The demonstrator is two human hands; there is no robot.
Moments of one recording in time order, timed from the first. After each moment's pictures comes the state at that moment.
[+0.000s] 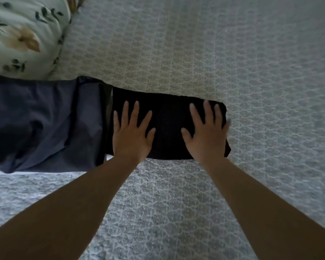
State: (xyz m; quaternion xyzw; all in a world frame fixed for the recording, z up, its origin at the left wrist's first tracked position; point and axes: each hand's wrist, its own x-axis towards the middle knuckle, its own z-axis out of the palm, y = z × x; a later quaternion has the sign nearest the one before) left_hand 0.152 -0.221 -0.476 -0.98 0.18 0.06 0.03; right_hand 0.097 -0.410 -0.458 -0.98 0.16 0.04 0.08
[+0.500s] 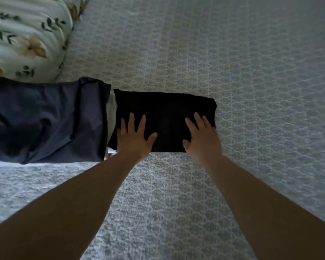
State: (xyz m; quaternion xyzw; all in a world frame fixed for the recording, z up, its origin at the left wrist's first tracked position) left_hand 0.133 -0.225 -0.479 -0.97 0.10 0.23 -0.04; right_hand 0.070 -0.419 -0.457 -0.97 0.12 0.19 0.12
